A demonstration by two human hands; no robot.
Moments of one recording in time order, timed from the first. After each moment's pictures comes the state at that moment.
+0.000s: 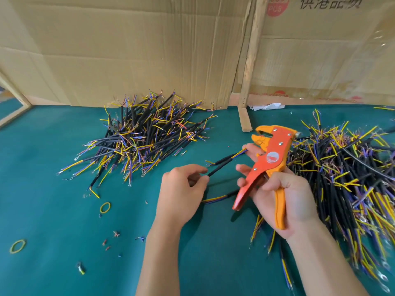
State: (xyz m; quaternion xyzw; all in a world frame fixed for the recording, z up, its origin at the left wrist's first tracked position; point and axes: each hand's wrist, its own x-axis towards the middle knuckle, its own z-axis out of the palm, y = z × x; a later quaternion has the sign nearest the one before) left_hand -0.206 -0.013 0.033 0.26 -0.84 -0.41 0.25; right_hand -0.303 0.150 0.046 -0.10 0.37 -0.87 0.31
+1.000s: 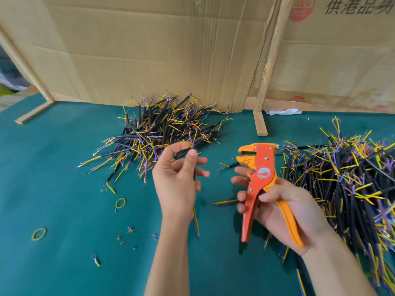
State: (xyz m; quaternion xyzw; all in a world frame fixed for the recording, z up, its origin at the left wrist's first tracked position) left_hand -0.203 -0.016 0.052 0.25 -0.55 -0.65 0.46; right_hand -0.295 0.148 0.049 -0.14 0.37 -0.78 0.49
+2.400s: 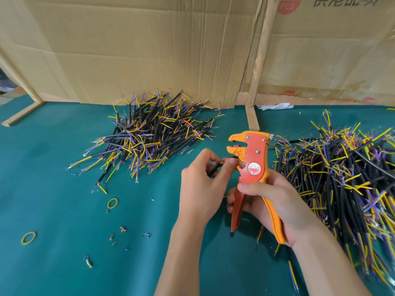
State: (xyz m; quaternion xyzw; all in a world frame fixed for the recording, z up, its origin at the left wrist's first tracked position) left_hand -0.221 0.016 0.045 0.20 -0.78 -0.49 0.34; right_hand -0.291 0.144 0.049 -0.19 0.48 -0.76 0.40
